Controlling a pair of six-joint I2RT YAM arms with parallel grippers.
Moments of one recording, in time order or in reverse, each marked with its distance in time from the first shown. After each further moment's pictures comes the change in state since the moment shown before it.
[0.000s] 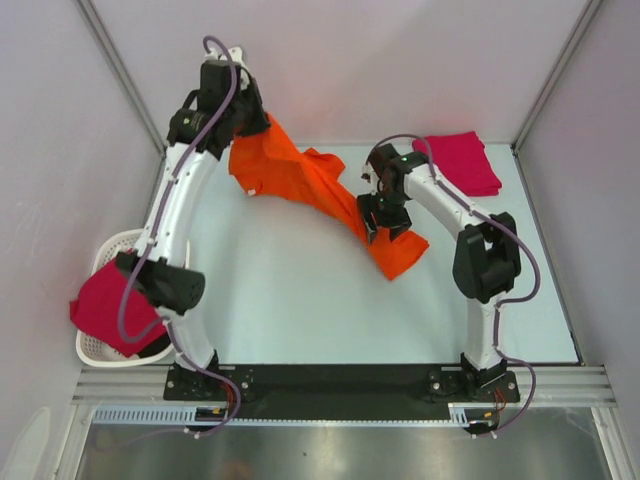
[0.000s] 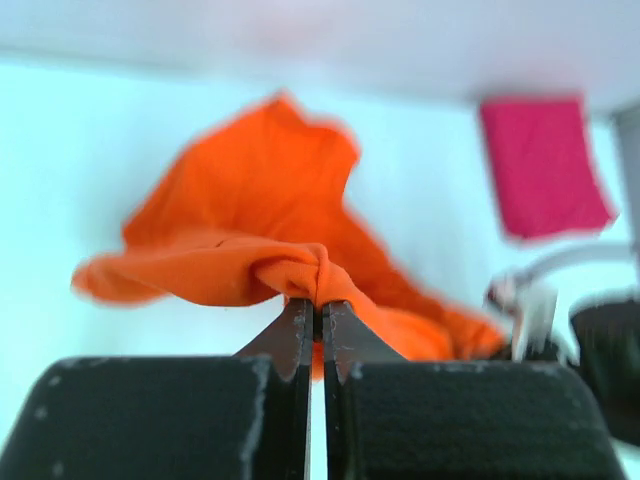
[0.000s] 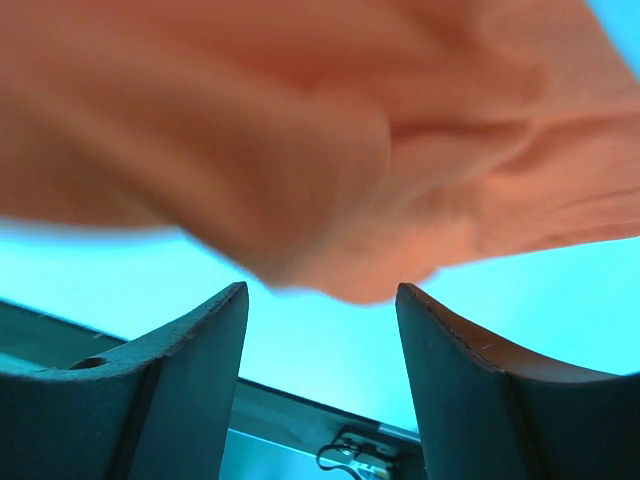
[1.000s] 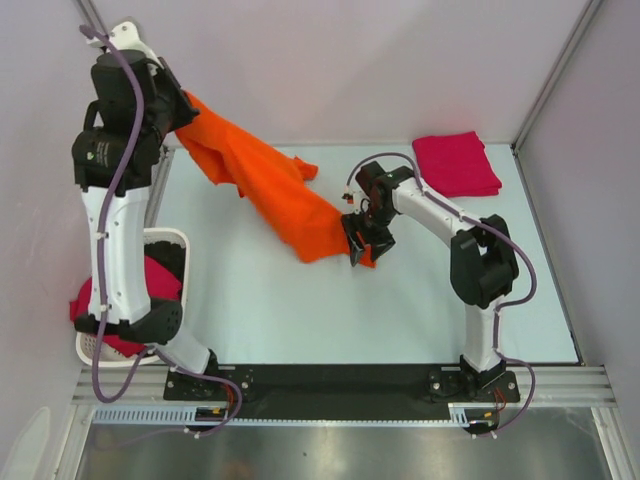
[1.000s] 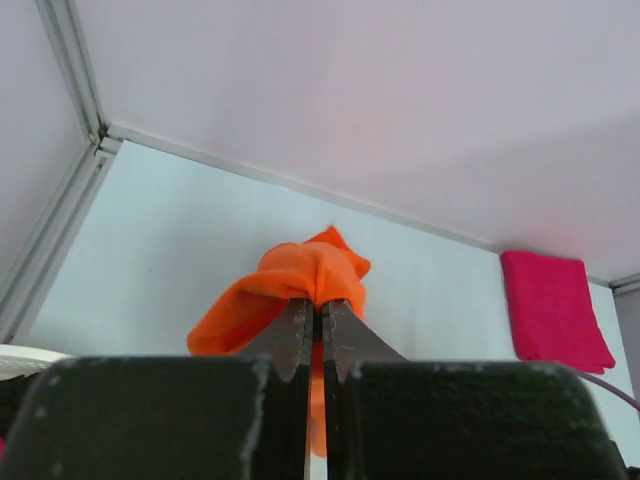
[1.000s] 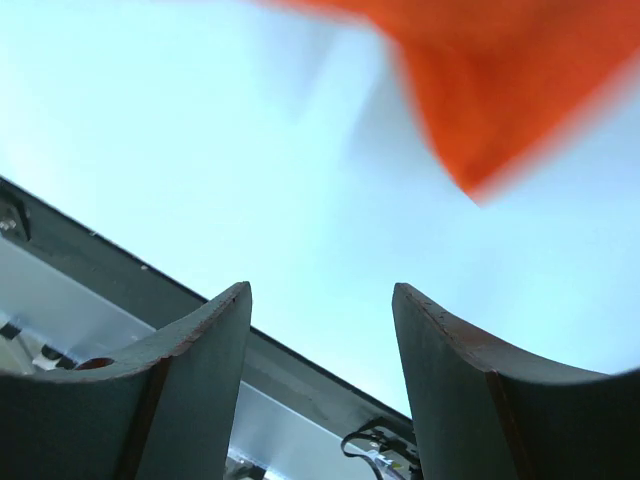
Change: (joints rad) left arm 0.116 -0.173 0.262 -0.162 -0.182 0.004; right arm 0.076 -0.046 -0.131 0.067 -0.238 -0.033
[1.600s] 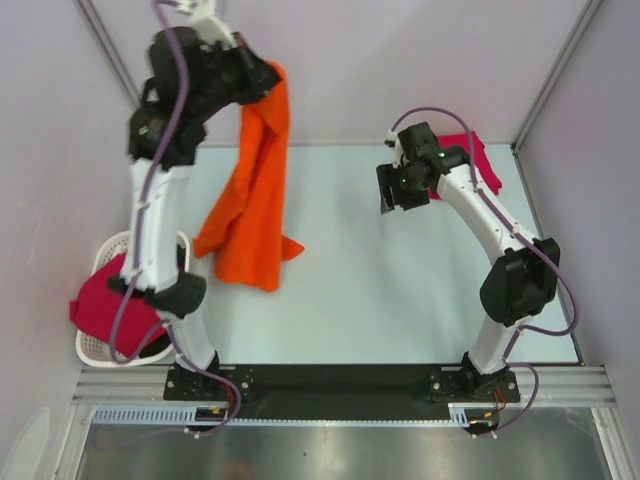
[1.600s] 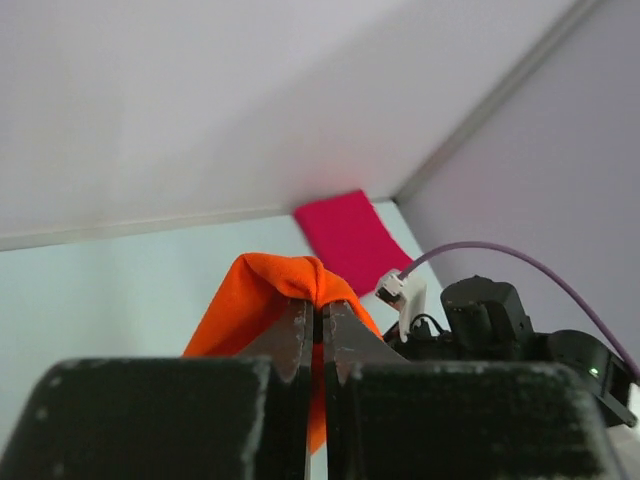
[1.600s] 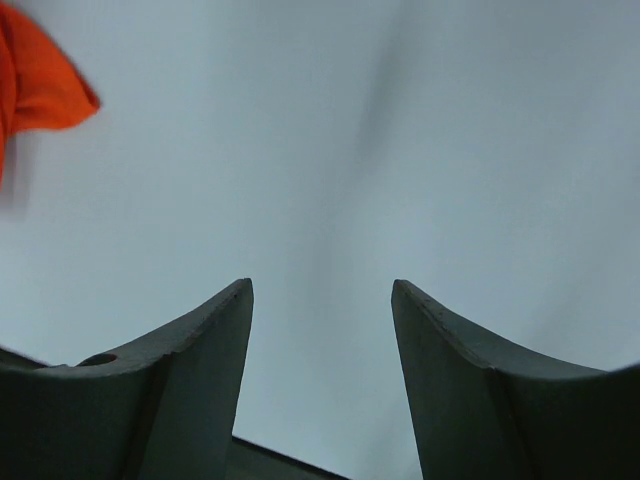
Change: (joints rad) left arm -0.163 0.128 0.181 0.114 0.323 -0.026; right arm -0.138 -0.190 0.067 0.106 0.248 0.013
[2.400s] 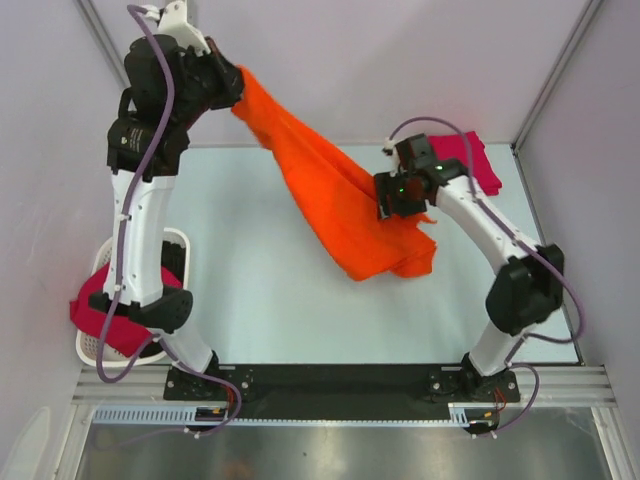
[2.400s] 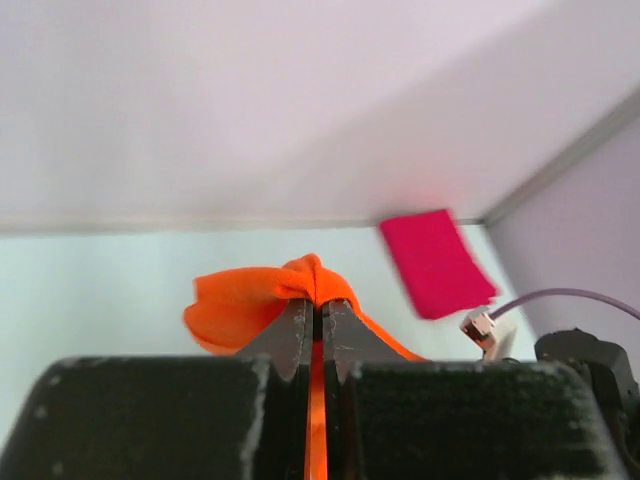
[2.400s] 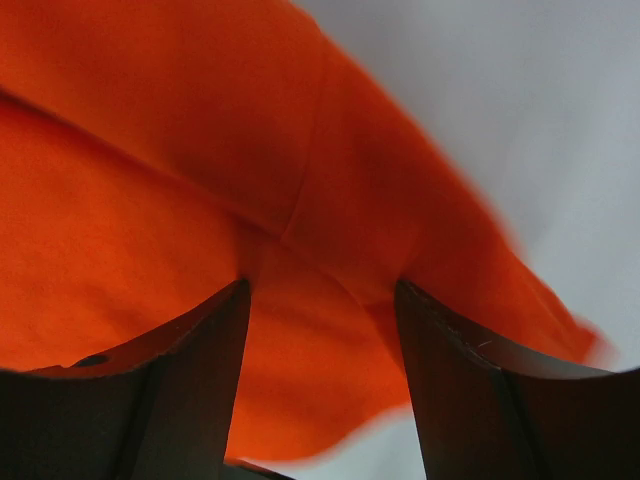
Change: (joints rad) left arm 0.026 -0.032 -0.108 0.092 -0.033 0.053; right arm -0.007 -0.137 -0.153 0.129 0.056 0.034
